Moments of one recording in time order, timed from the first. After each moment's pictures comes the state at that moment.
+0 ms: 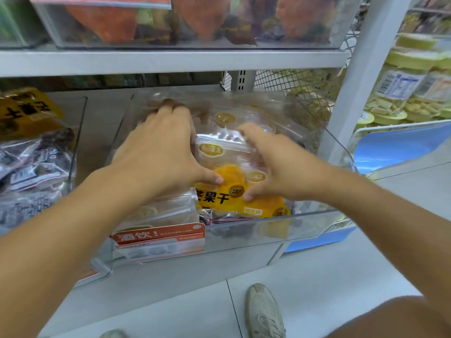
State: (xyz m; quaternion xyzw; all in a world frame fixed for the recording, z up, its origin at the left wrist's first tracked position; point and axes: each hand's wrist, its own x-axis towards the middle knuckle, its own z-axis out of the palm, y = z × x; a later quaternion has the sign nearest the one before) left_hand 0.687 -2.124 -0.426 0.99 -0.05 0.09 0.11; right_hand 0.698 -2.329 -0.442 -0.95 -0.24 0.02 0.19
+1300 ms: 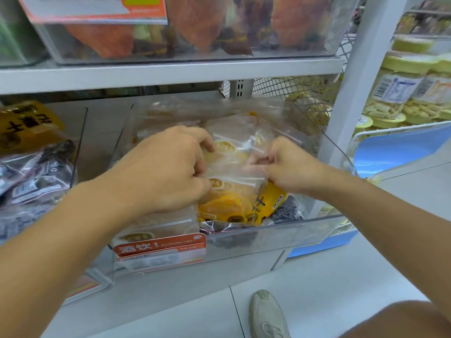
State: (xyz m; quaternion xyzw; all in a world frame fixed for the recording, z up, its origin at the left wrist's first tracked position) left_hand 0.687 -2.112 -0.428 0.96 -0.26 0.07 0.13; right_hand 0.732 -2.346 -0.467 -0.87 -0.17 0.07 0.45
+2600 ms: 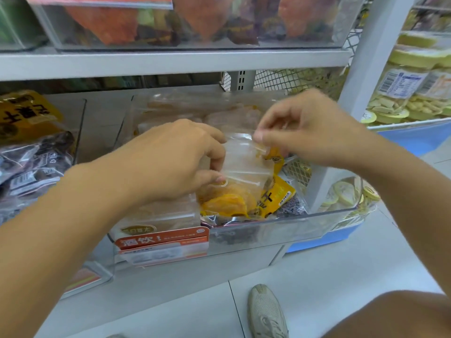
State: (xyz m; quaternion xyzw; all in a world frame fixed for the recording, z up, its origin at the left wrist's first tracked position) left_hand 0.687 -2.116 -0.415 0.95 -0.31 0.03 0.07; right_hand 0.715 -2.351 -0.409 -0.91 -0.24 -0.07 0.32
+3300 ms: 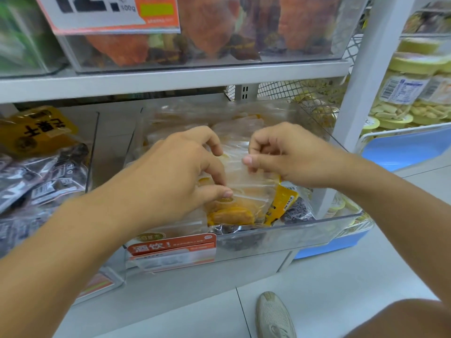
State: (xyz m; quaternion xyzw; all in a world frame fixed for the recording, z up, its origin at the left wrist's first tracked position) left_hand 0.666 -2.106 -0.418 0.94 -0.28 0.07 0.19; right_hand 0.713 -2.331 -0.422 -0.90 -0.25 0.06 0.35
